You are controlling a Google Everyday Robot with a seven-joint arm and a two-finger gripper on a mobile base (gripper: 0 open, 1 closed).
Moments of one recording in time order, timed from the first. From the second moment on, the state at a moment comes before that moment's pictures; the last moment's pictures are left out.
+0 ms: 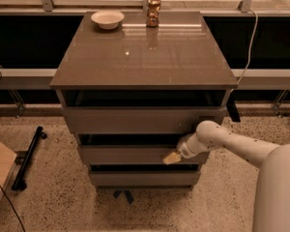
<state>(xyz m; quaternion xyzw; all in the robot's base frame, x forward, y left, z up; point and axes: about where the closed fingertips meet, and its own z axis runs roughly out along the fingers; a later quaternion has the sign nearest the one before) 0.646 -0.138 0.419 -0.44 0.85 0.18 0.23</state>
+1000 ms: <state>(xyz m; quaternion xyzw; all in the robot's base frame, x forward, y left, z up) 0.646 -0.138 0.427 -0.44 0.85 0.18 0.23</state>
